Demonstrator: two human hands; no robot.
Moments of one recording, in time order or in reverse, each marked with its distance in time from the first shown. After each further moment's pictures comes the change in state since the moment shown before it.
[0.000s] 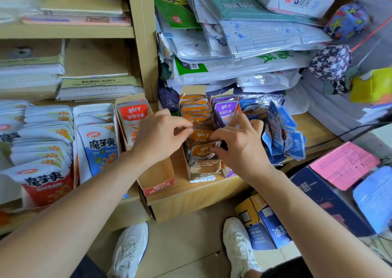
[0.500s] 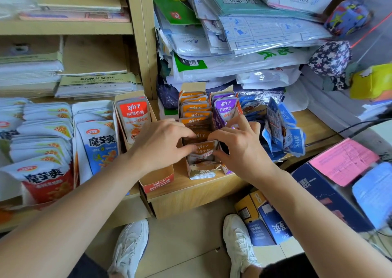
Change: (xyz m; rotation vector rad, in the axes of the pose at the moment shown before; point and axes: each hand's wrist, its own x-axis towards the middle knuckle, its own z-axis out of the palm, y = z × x) left_hand -0.012 0.003 -0.005 0.085 -0.202 0.188; right_hand -0.012 0.002 0.001 0.066 -0.060 -0.058
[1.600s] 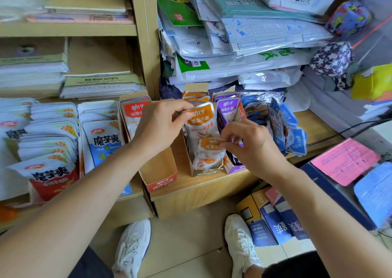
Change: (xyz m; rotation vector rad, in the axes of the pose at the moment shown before) left_hand 0.018 -0.006 -0.014 -0.324 0.306 -0.137; right_hand 0.003 0.005 -0.026 0.326 -0.096 0.136
